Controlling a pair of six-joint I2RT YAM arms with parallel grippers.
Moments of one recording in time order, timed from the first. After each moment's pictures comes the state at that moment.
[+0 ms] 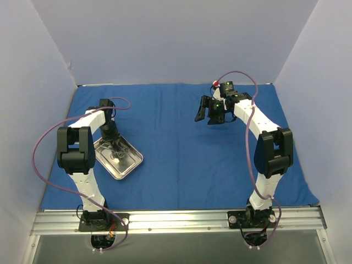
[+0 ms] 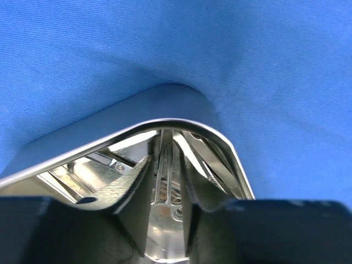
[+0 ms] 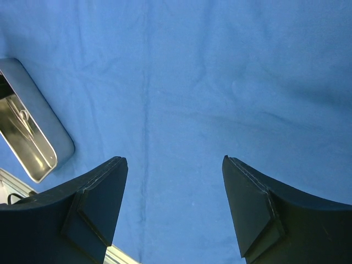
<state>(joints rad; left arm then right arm) -0.02 1.96 1.38 -0.80 -0.10 -0.35 0.24 1.87 1.53 -0.66 -0.39 0.37</state>
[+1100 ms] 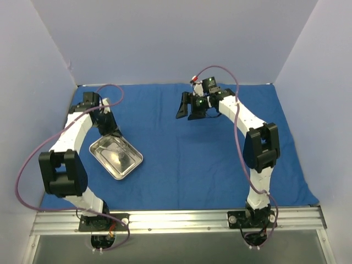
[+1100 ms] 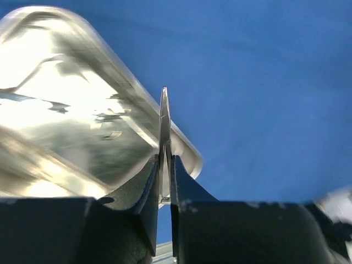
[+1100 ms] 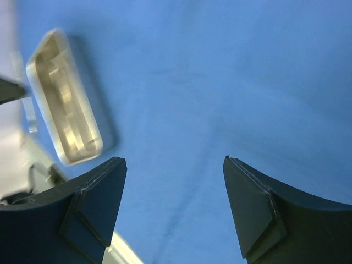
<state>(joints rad) 0.02 1.65 1.37 -0.89 0.28 -0.31 0.37 2.00 1.71 -0.62 -0.51 0.36</state>
